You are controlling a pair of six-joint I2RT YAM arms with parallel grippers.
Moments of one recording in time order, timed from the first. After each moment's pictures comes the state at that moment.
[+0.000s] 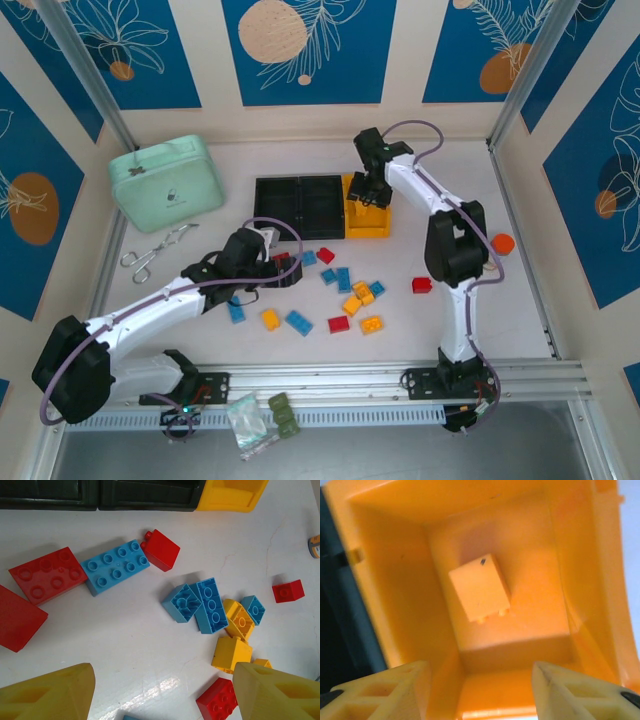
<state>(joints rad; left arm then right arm) -0.70 1.18 0.69 -0.27 0.16 -0.65 0.37 2.08 1.85 -1.02 0.00 0.61</state>
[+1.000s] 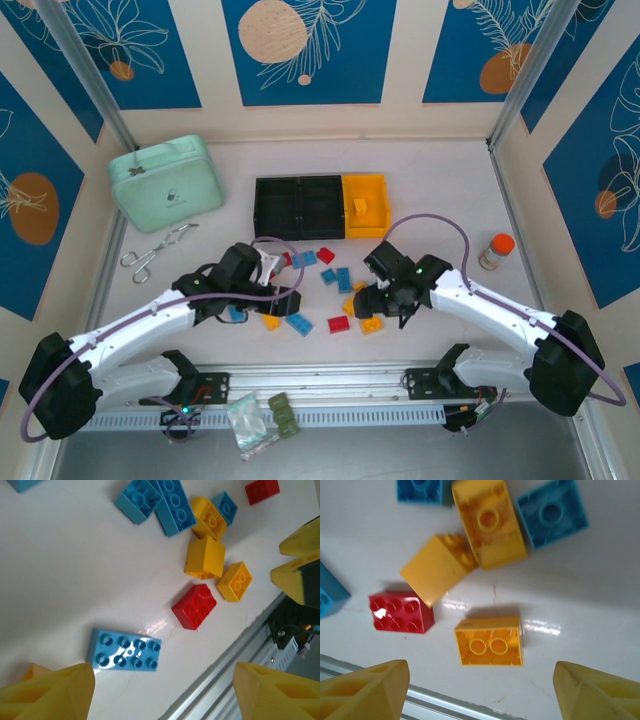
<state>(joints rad) -0.75 1.06 0.64 -0.45 0.38 -0.55 0.76 1.16 0.76 -0.92 -0.08 0.65</state>
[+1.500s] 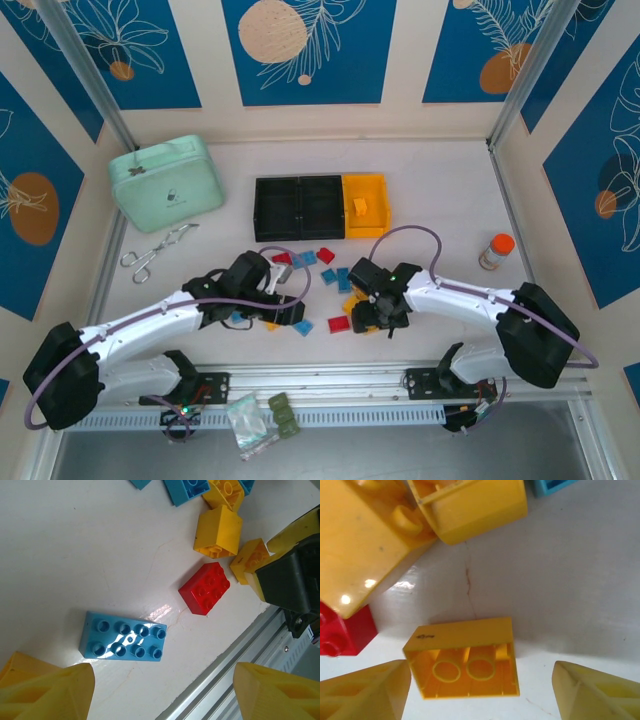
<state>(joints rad) -0.81 1.11 0.61 -0.43 0.35 -0.58 0.86 1.35 0.71 -0.85 -0.02 0.72</state>
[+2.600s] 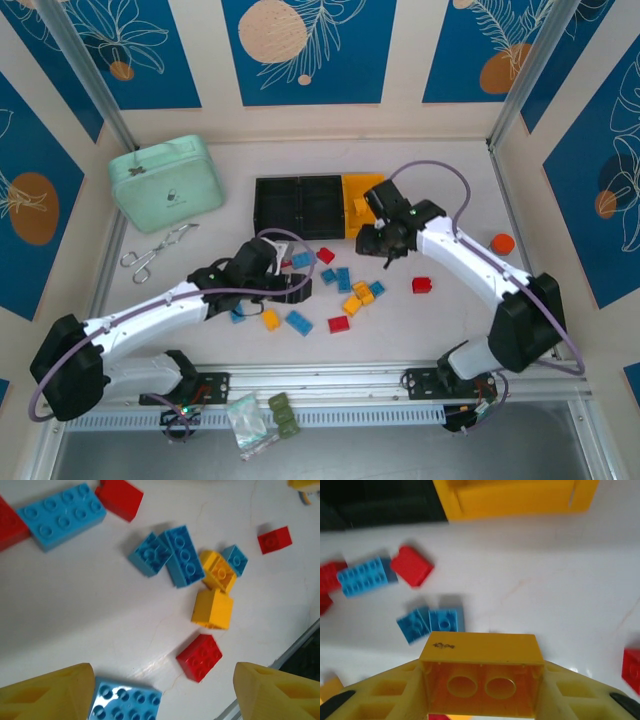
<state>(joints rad) -0.82 1.18 0.73 -0.35 0.17 -0.65 0.53 1.47 1.21 -0.91 0.00 0.57</state>
